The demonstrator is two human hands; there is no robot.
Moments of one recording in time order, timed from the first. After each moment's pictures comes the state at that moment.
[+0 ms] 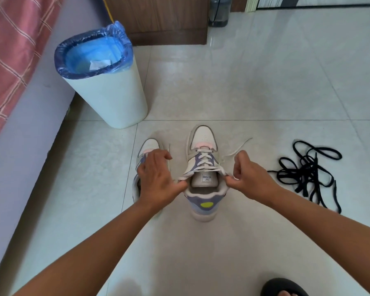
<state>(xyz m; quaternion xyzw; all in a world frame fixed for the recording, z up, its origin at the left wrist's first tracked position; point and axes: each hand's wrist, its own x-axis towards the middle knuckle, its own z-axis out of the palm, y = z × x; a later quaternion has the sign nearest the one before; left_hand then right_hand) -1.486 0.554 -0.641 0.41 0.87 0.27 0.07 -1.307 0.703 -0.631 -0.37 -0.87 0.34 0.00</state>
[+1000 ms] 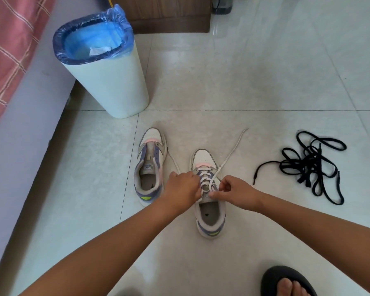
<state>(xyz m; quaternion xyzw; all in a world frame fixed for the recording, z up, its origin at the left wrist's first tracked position) -1.444 0.562 -0.661 0.57 0.80 -0.02 0.20 -1.304 0.665 -0.669 -0.42 -0.73 0.52 -0.15</state>
